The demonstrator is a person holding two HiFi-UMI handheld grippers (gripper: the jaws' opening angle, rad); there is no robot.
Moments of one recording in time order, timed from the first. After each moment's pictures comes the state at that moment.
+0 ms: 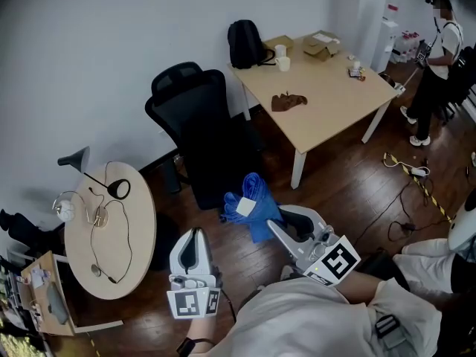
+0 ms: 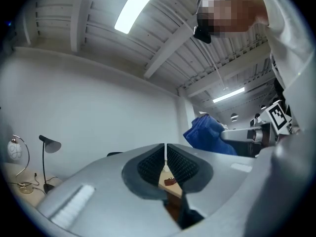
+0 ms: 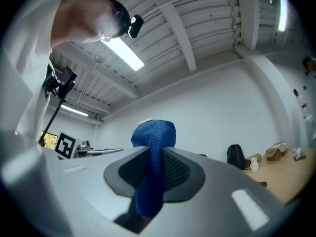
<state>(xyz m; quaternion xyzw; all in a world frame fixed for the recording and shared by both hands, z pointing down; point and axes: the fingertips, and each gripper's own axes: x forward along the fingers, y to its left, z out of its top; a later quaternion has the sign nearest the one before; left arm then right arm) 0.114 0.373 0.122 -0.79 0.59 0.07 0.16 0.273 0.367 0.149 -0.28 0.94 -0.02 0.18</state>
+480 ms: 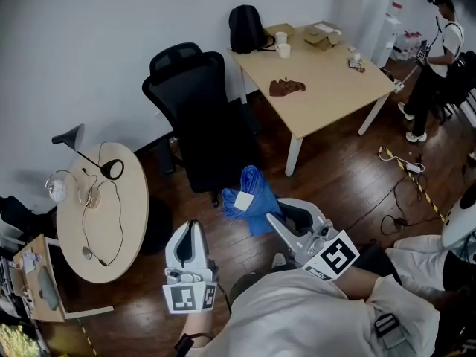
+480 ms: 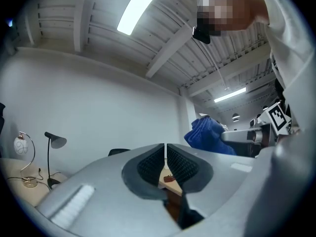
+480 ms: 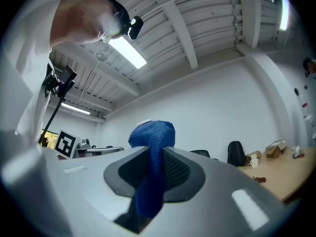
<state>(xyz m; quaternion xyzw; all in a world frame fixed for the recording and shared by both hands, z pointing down) 0.105 0.392 0.137 -0.79 0.59 0.08 0.15 0.269 0.380 0.142 -0.27 0.94 0.05 0.21</state>
